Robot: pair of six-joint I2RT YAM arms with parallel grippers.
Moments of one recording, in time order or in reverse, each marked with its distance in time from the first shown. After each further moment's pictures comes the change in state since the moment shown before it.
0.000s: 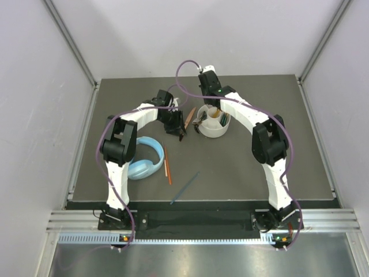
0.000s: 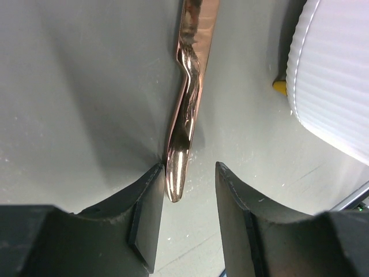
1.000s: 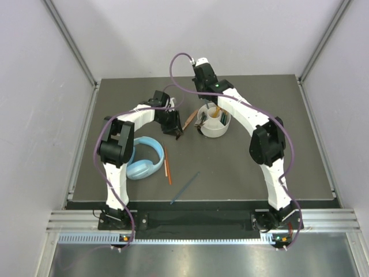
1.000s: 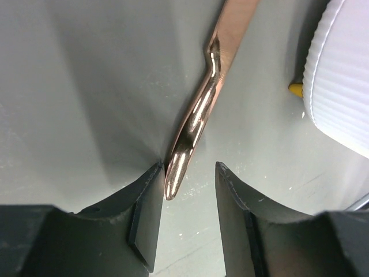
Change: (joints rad) left arm 0.026 -0.036 -0.051 0.037 -0.030 -0.015; right arm 0.039 -0.008 0.164 -0.101 -0.065 -0.024
